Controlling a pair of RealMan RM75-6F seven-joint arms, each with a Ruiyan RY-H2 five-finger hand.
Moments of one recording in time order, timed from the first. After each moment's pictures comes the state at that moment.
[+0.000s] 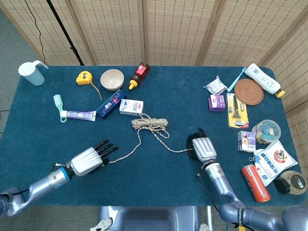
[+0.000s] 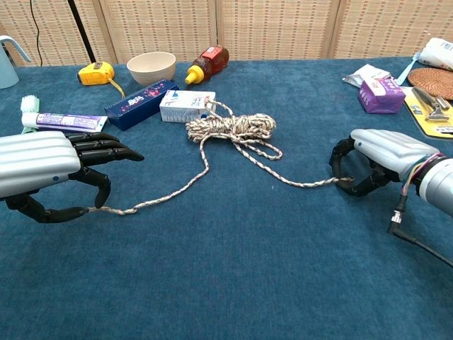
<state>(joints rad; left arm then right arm) -0.66 -1.46 0.23 -1.13 1.89 1.21 -0.11 0.55 -1.73 0.15 -1.23 -1.16 0.97 -0.22</state>
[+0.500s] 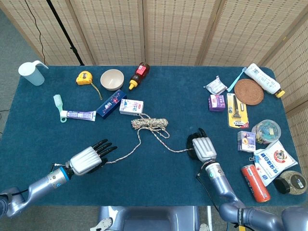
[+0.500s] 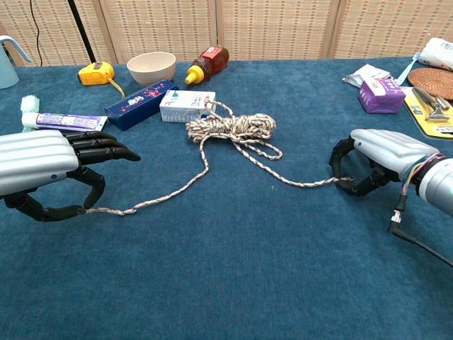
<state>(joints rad) -0.66 -1.46 0.23 -1.13 1.88 1.20 -0.11 0.55 -1.73 0.15 -1.23 -1.16 0.97 -0.21</state>
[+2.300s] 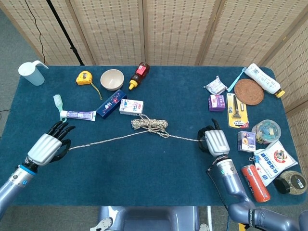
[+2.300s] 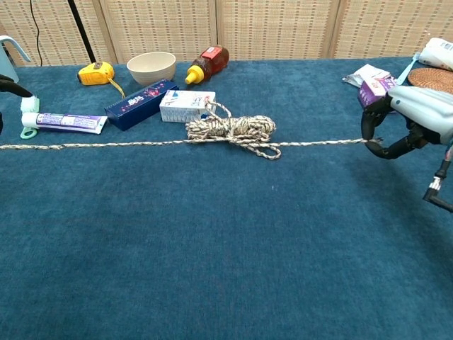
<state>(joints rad) -0.46 -1.32 0.13 -1.11 1.69 1.37 -0.21 0.51 -1.61 0.20 -1.34 -1.22 1.11 -0.20</state>
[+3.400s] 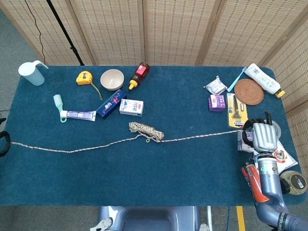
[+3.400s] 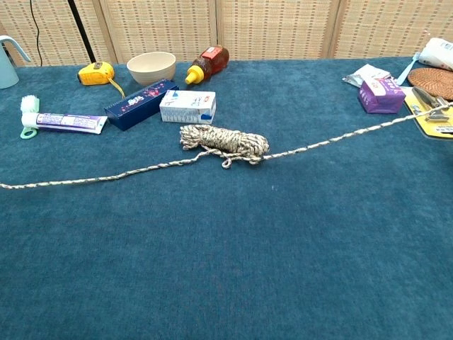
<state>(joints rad) -0.27 -1.27 0.02 -0.89 1.44 1.30 -0.35 0.39 -1.39 0.25 -1.35 -1.13 1.21 -0.16</state>
